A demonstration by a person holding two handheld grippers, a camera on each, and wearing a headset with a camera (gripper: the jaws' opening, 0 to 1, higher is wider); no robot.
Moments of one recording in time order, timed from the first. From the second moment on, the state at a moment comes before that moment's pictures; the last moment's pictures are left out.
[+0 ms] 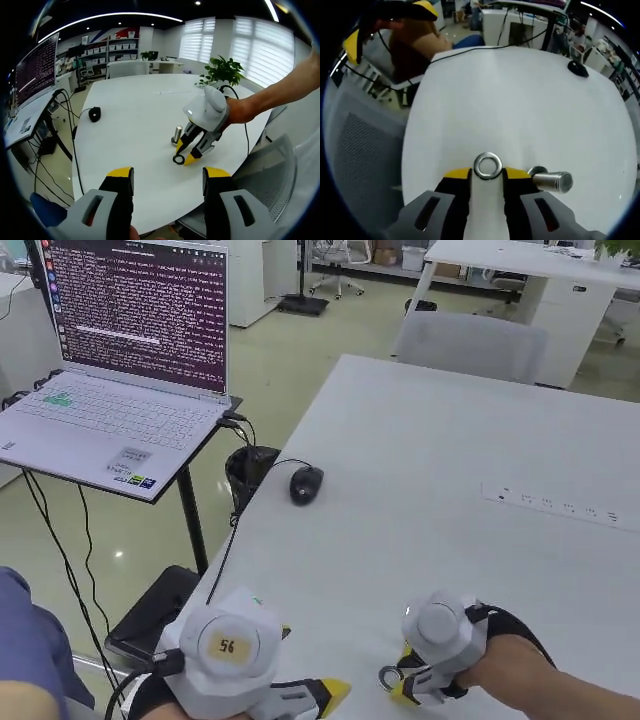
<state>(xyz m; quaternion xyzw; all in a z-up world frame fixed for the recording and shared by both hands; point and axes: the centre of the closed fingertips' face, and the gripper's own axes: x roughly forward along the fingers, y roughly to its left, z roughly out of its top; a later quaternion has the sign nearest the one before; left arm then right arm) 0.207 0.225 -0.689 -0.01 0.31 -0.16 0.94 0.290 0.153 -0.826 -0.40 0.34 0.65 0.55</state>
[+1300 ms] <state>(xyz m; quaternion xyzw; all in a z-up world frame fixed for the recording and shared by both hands) 0.205 0.228 -0.688 -0.01 0.31 -0.15 0.94 0.294 0.114 -0.815 -0.40 0.35 0.62 0.58</state>
